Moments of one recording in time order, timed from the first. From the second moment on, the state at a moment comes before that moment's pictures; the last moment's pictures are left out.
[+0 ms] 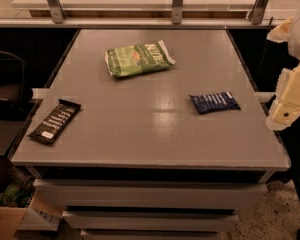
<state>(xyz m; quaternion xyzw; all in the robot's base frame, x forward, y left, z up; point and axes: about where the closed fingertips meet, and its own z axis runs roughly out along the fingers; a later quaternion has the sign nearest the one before) 0.438 -0.214 0.987 -0.60 0.78 -0.05 0.18</state>
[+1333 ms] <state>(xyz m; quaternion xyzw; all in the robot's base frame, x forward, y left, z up) 0.462 -0.185 0.943 -0.73 0.67 -0.01 0.15</state>
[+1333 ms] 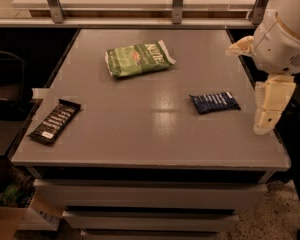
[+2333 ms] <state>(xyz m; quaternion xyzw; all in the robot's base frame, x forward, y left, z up) 0.531 -0.185 0.877 -0.78 0.62 0.00 0.13</state>
